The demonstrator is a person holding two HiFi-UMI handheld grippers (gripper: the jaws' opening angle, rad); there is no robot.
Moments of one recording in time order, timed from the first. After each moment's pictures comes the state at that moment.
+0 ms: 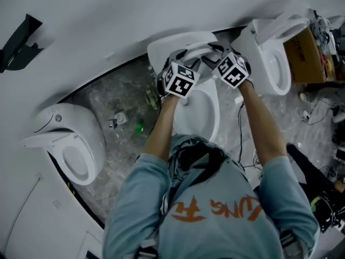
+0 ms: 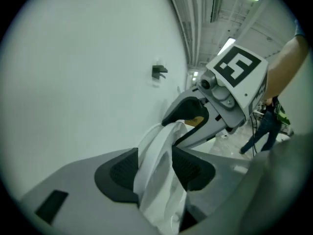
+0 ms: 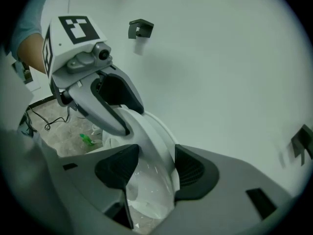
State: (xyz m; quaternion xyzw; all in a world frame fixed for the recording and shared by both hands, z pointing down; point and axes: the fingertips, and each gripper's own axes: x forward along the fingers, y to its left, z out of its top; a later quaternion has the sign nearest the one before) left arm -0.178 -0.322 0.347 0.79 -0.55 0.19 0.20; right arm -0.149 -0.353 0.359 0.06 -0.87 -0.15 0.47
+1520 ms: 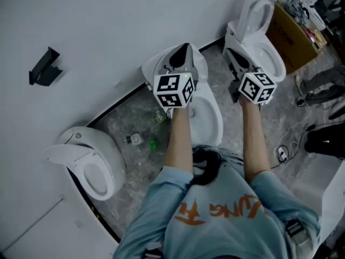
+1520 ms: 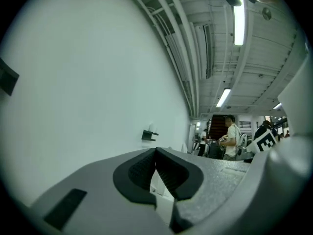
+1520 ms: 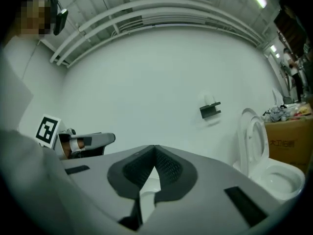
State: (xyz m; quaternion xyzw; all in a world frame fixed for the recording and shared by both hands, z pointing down) left arm -0.073 -0.244 0.081 0.79 -0.60 -0.09 0.08; right arm 0.062 -0.280 0.117 0.36 -0.92 0.13 -0.01
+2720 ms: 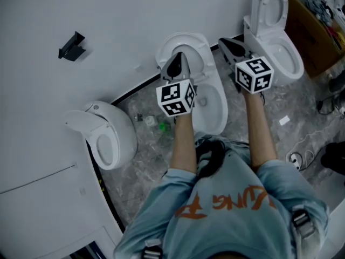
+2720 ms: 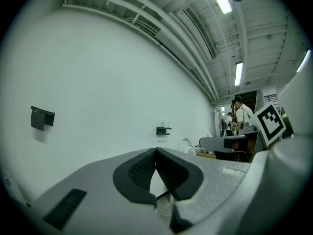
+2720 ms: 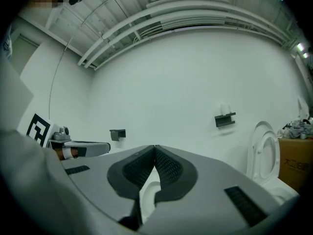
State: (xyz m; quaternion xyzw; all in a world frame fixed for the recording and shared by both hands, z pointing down) left arm 0.017 -0.134 0.088 0.67 -0.74 -0.02 0.05; right arm 0.128 -0.215 0.085 0.24 -0.97 0.06 0.01
